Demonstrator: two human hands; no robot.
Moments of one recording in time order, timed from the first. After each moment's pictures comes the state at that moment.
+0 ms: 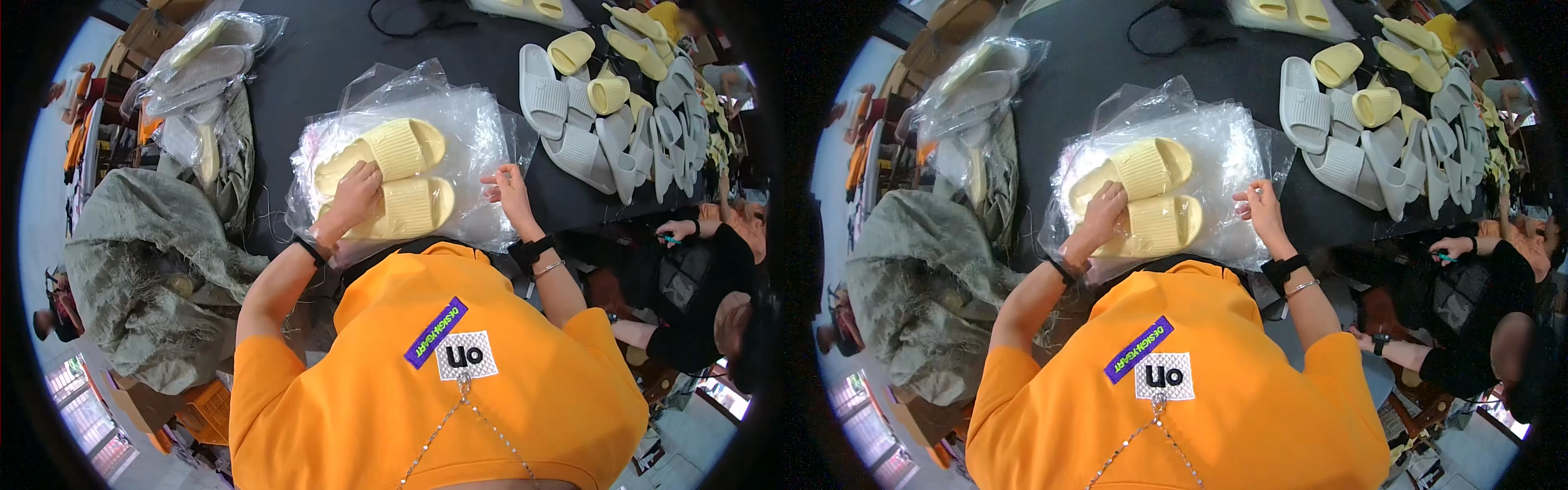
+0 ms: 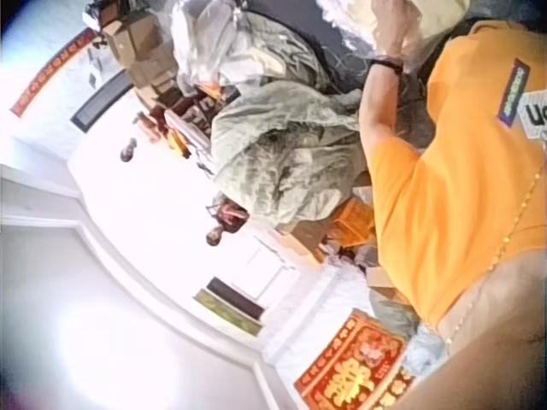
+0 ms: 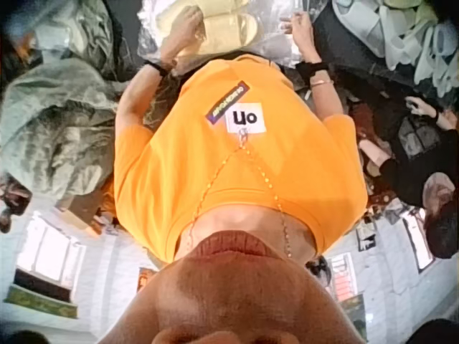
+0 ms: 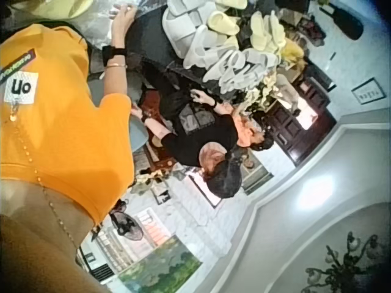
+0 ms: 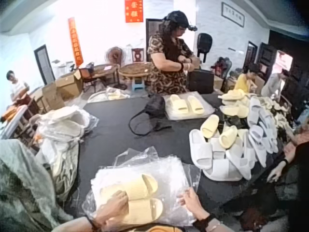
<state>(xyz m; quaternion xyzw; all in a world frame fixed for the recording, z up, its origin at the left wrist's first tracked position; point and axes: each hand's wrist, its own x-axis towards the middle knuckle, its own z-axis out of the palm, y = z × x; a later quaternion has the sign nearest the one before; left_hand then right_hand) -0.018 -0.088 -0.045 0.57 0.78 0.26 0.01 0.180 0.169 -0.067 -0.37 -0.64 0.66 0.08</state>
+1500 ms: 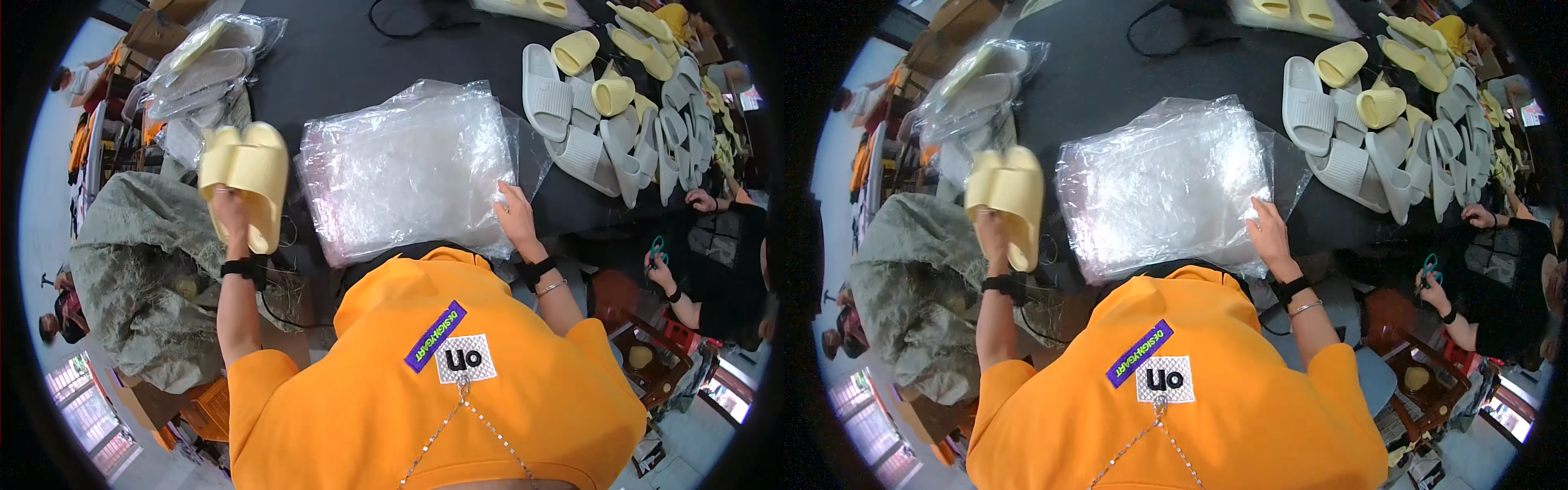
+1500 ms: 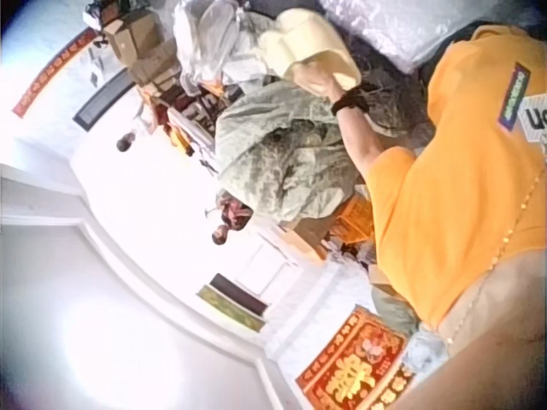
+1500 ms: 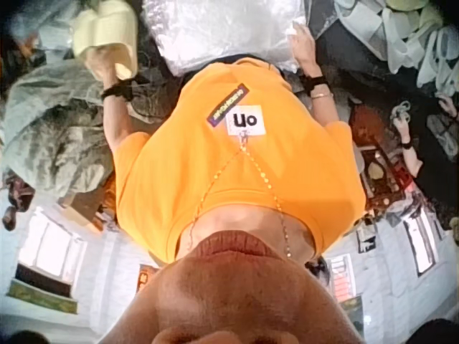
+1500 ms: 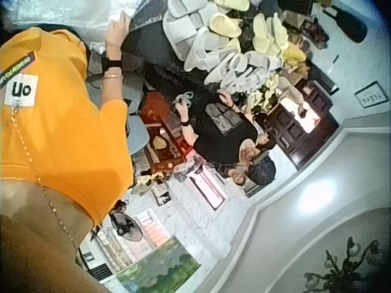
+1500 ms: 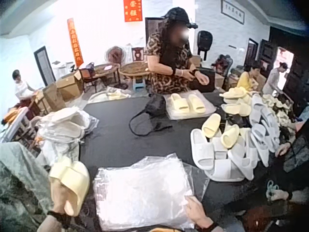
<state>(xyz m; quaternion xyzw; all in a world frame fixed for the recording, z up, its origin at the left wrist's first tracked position) -0.127 -0.268 -0.034 0.09 0.95 0.29 -0.10 0.210 0.160 -0.064 -0.26 -0.88 0.38 0.09</state>
